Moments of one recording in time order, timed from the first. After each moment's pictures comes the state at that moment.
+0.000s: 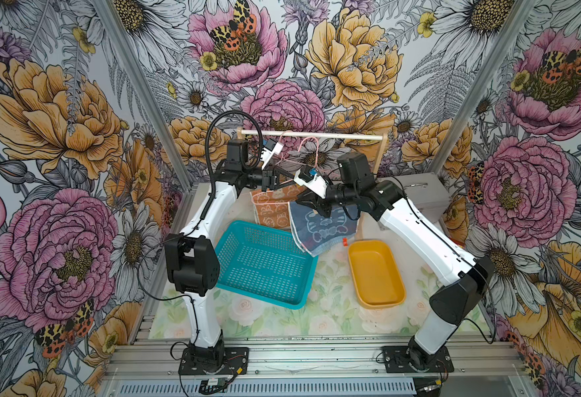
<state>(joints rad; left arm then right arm) -0.18 1.94 1.90 -0.45 1.47 -0.06 0.59 1.72 1.87 -0.70 -0.55 -0.50</state>
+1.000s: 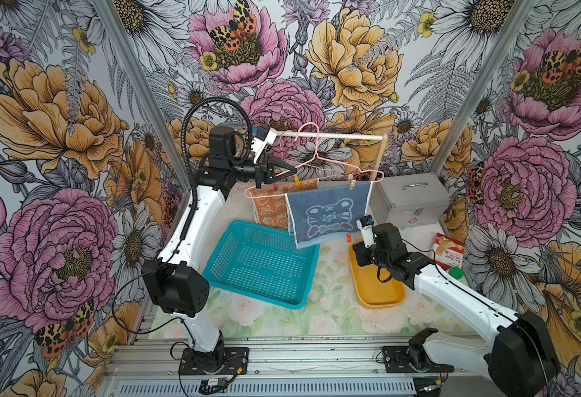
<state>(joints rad) -0.20 1.73 1.90 -0.45 1.38 -0.05 0.45 1.19 0.72 -0.30 -0.01 0.22</state>
